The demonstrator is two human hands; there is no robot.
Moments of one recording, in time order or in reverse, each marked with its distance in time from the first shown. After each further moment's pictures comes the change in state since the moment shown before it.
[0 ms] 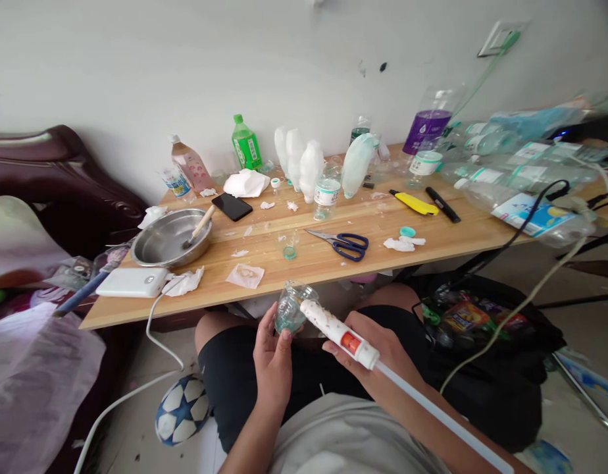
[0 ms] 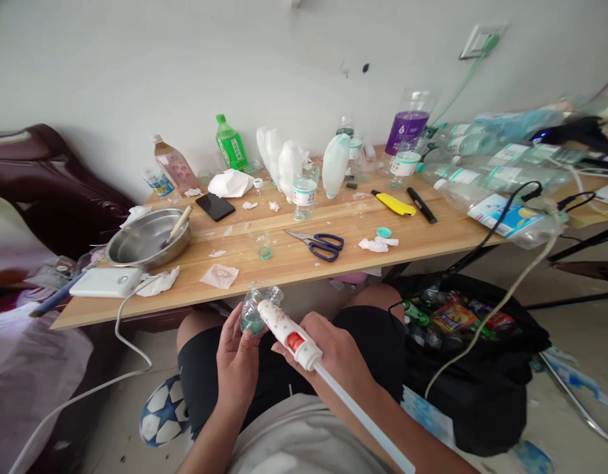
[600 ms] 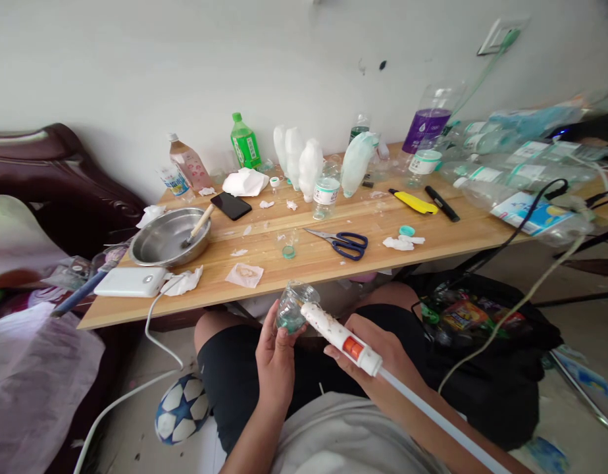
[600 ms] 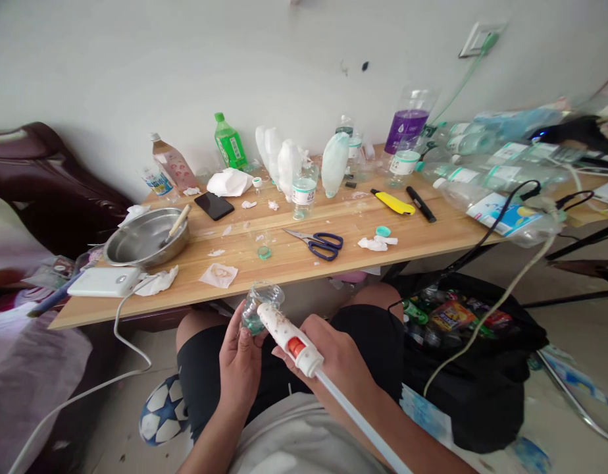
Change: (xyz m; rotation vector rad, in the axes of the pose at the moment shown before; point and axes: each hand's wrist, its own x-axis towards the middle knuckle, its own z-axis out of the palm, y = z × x) left_hand -0.002 0.004 0.011 -0.139 -0.026 -0.058; right_hand -0.006 -0.001 -0.002 0.037 -0.043 0.017
